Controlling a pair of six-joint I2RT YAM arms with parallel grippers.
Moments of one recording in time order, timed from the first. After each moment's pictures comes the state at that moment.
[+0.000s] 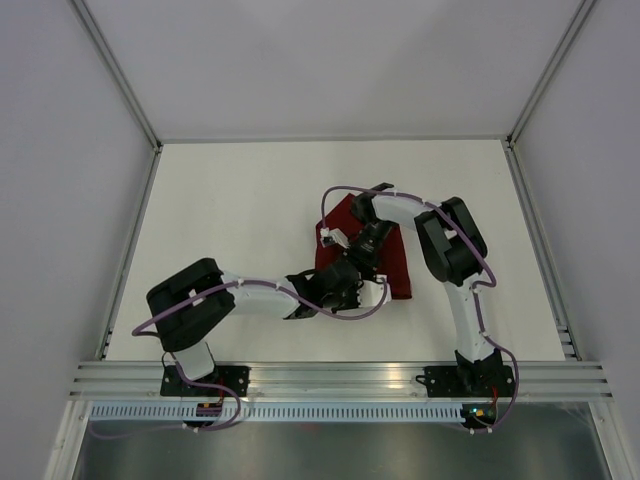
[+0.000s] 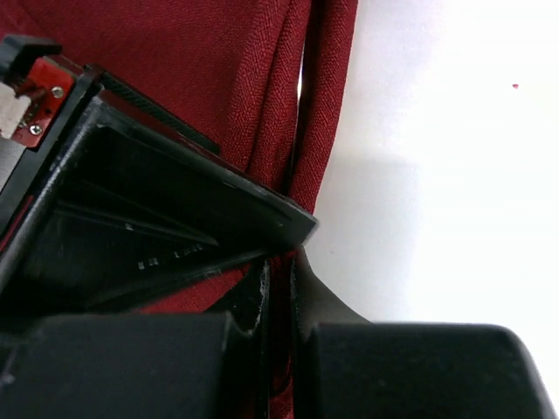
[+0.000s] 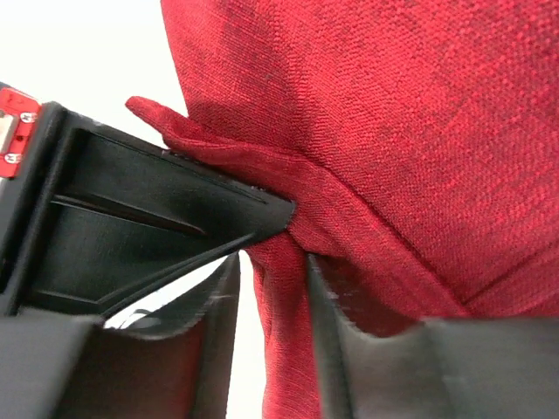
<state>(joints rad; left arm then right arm) -1.08 1.72 0.81 0.15 -0.02 0.53 0.52 2.26 1.62 -1.28 -0.73 -0.80</state>
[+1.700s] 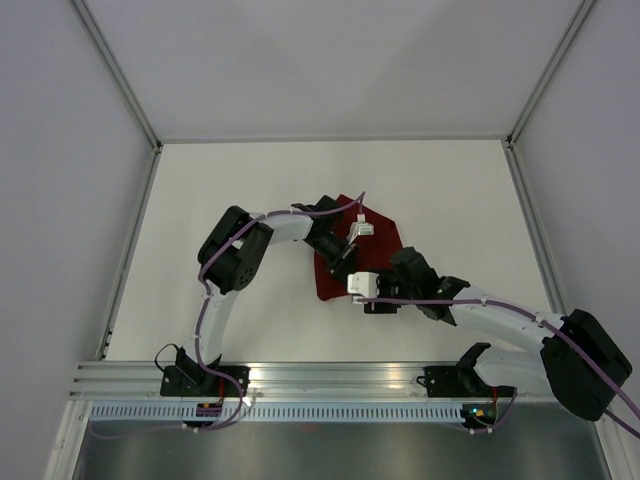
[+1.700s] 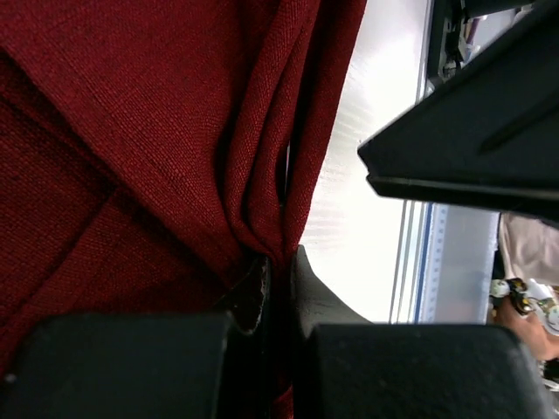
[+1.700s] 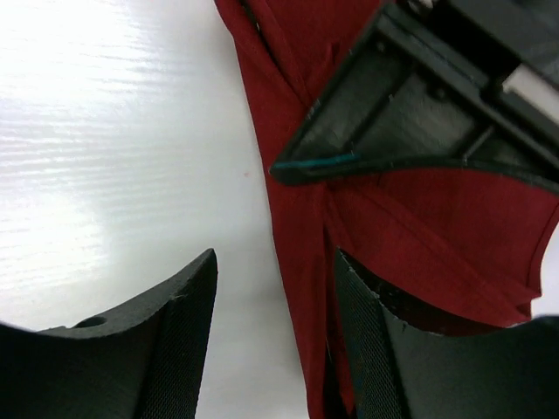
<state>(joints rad) -0.65 2.23 1.47 -0.58 1.05 0.29 0.72 1.17 0.50 -0.13 -0.31 -0.82</state>
